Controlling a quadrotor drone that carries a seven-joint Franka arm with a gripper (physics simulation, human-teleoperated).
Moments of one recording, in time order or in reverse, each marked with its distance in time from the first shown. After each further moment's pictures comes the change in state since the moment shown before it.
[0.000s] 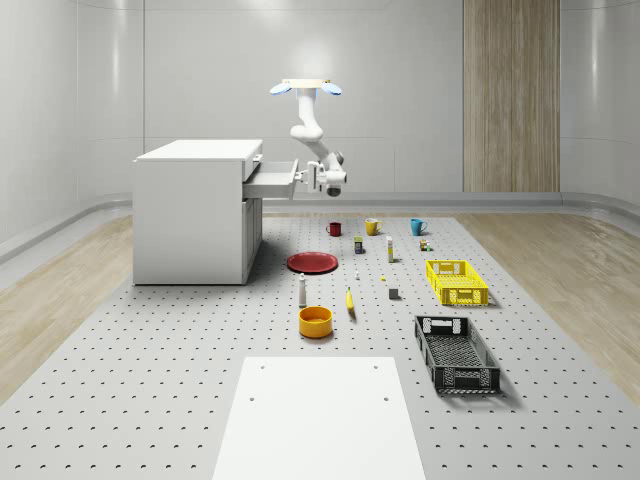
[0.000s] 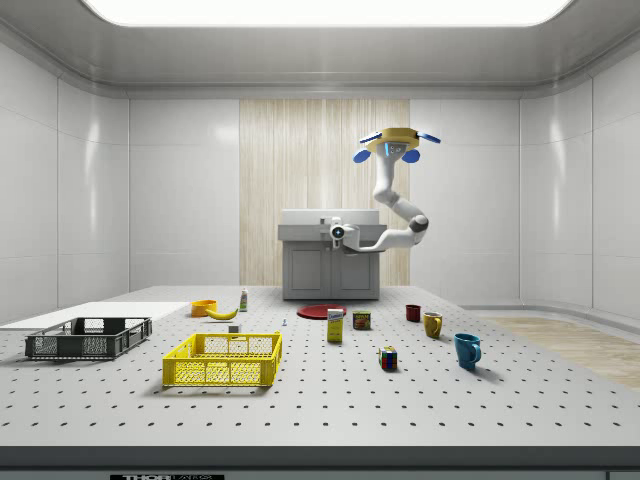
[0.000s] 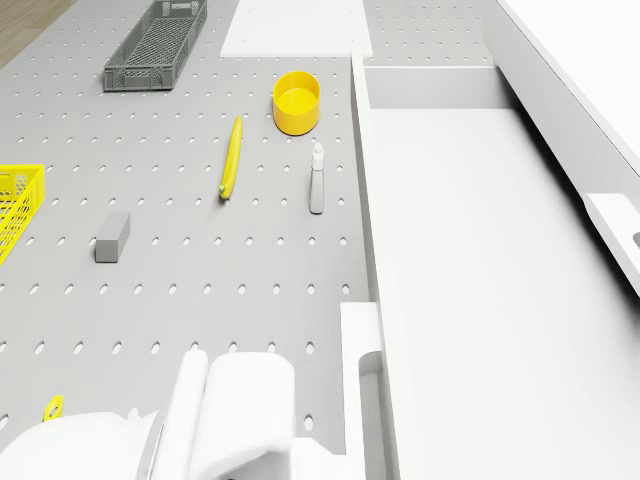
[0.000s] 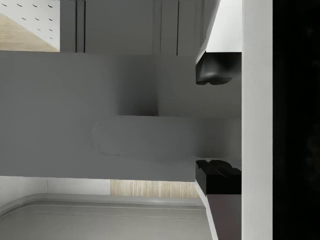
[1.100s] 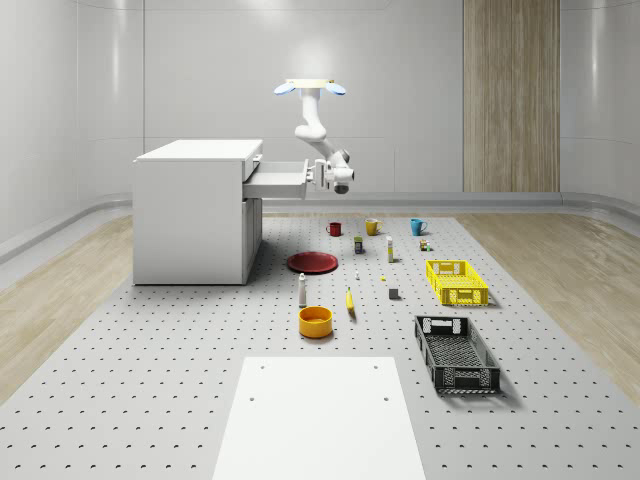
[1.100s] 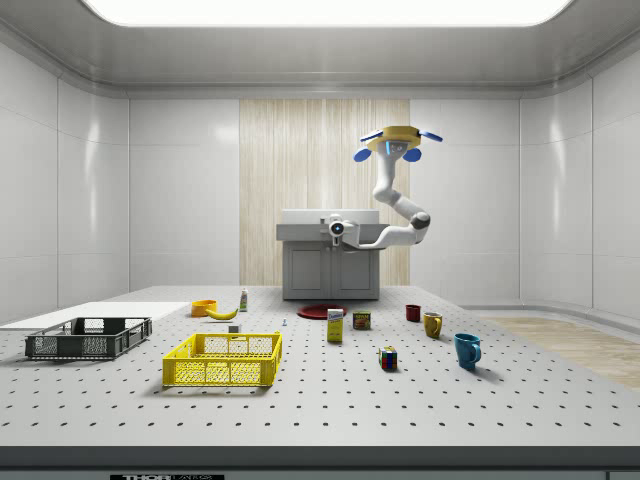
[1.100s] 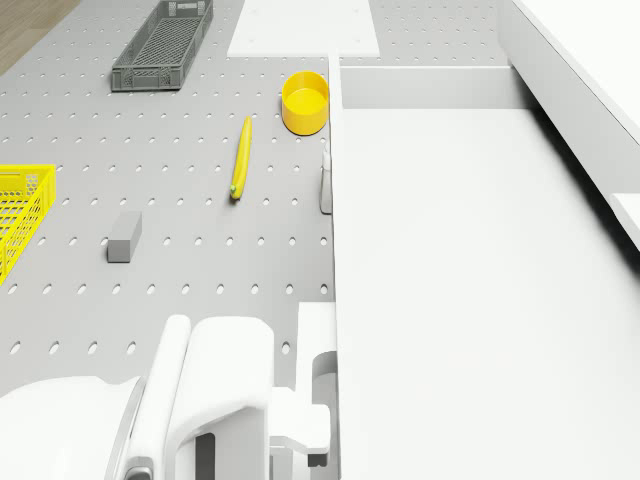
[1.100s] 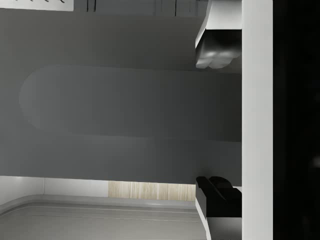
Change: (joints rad) arm 0.057 -0.028 -0.076 0.009 -0.044 0.014 -0.013
